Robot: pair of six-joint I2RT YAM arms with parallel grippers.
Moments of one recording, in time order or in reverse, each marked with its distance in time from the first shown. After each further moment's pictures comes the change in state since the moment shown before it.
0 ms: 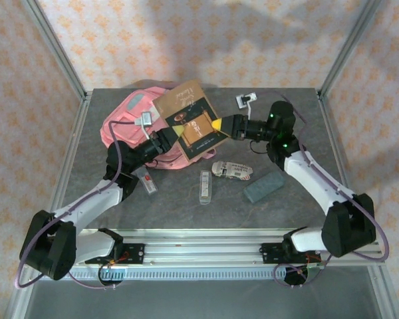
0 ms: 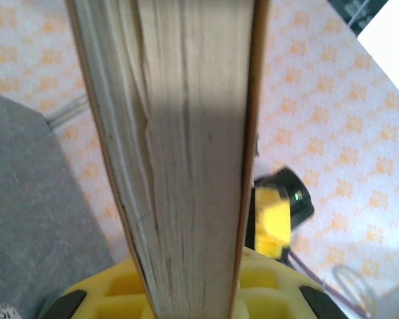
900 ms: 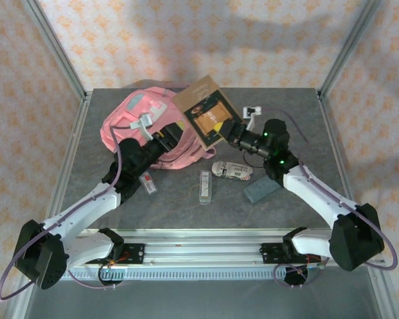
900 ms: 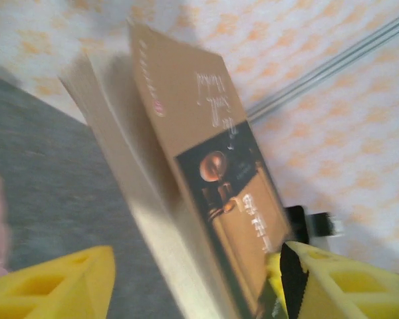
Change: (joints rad) left arm -0.126 -0.066 0.122 -0.484 -0.439 0.272; right arm 0.062 -0.100 -0.164 -0.010 0.478 0.101
